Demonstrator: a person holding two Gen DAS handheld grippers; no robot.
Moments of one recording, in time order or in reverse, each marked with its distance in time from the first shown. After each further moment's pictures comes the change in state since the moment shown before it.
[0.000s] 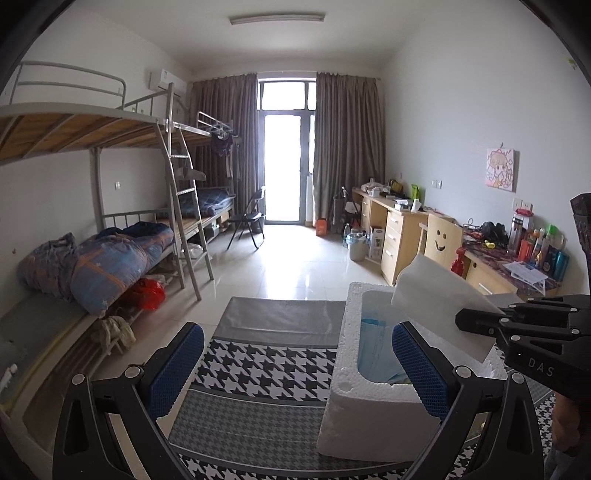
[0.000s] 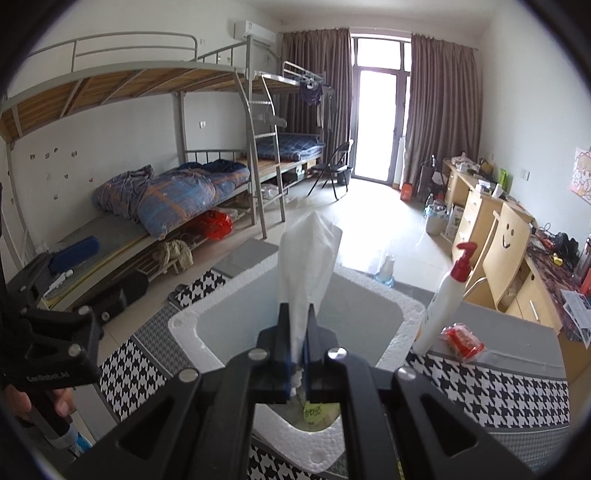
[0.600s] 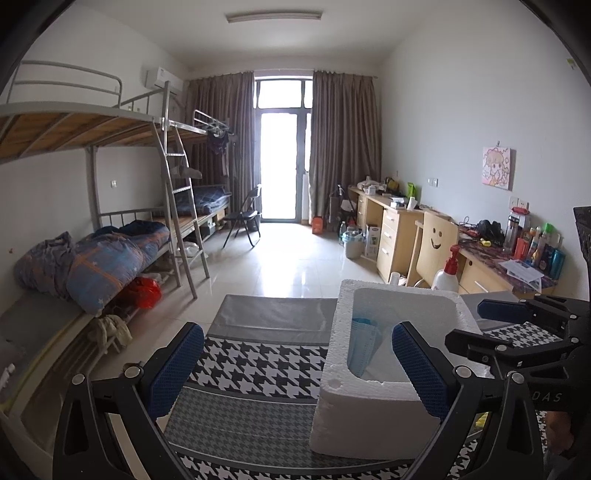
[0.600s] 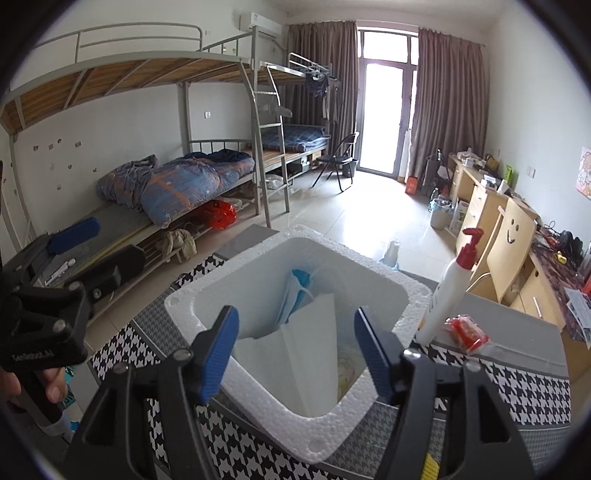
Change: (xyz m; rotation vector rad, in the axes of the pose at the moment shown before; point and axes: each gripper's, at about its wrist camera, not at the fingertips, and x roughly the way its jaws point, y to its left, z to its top) left arm -0.005 -0.005 0.000 0.002 0.009 -0.019; right arm -0.004 0.001 -0.011 -0.009 0.006 0.010
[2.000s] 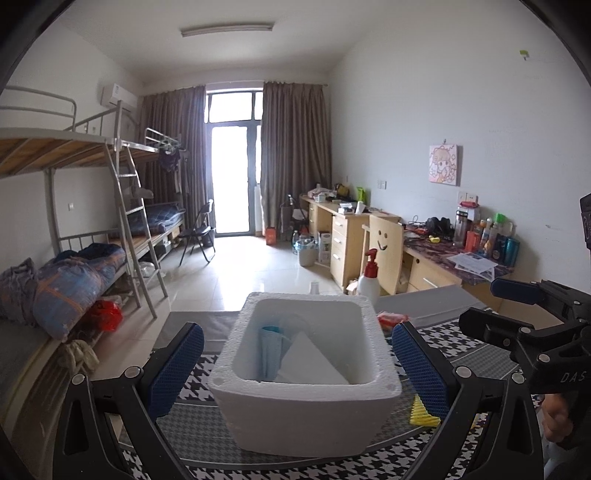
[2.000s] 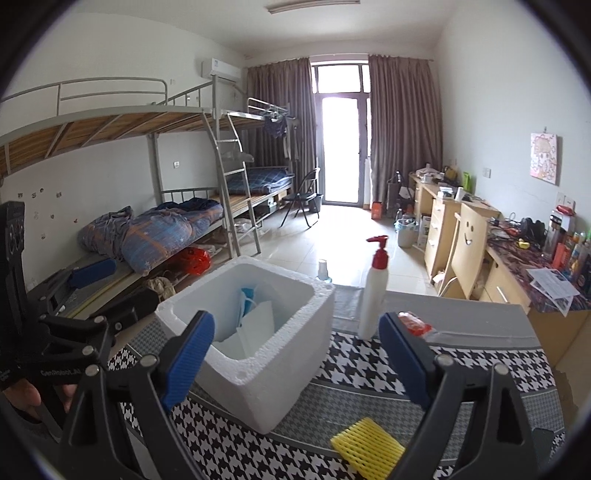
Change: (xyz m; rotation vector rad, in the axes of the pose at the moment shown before) left arm -0.031 -0.072 0.004 0.083 -0.043 -0.174; right arm -0.085 -0.043 -0.032 0.116 -0.171 -0.111
